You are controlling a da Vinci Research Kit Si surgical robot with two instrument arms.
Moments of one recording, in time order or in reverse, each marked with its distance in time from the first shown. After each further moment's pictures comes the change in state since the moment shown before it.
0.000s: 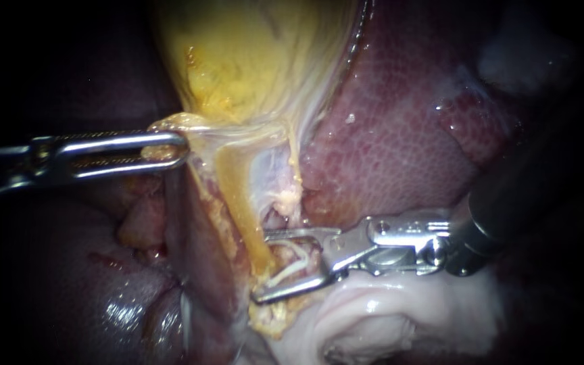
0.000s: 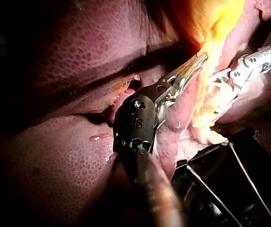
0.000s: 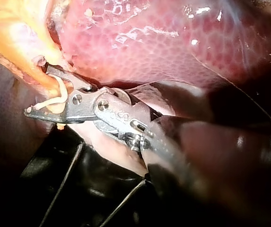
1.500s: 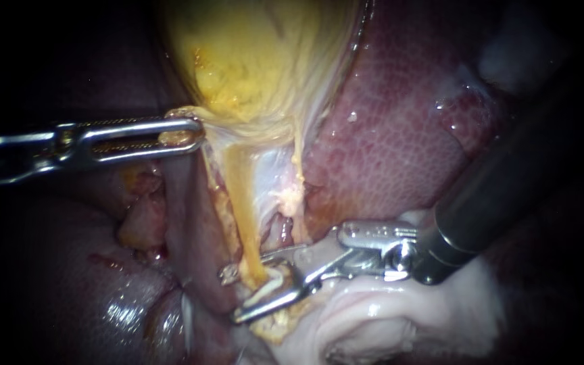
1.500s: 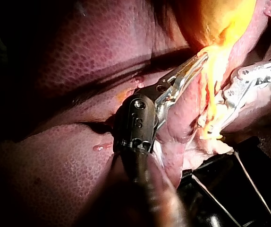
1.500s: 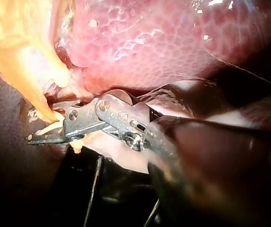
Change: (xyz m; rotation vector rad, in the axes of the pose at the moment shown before) right arm -0.002 0.003 0.002 0.129 -0.031 0.129; left arm 0.001 0.003 0.003 -0.008 -0.005 0.001
